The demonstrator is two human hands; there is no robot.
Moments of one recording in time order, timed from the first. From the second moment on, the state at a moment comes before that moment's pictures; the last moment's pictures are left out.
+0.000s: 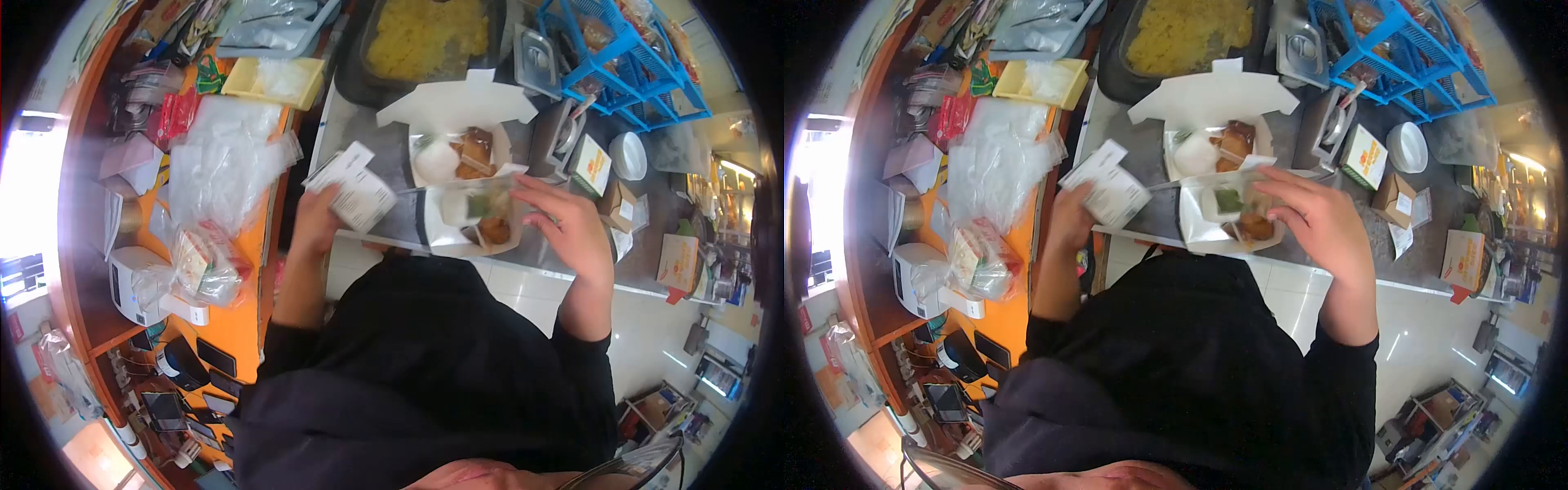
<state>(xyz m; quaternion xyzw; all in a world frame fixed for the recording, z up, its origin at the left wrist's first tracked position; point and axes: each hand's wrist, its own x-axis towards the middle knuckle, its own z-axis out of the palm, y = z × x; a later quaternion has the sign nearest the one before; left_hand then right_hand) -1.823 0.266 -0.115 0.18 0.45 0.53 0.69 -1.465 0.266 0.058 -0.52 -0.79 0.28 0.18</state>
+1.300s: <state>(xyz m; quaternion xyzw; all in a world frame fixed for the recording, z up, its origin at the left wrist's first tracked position) -1.797 0.404 -0.196 0.18 0.51 0.57 0.62 -1.511 0.244 0.077 -0.49 -0.59 0.57 0.30</state>
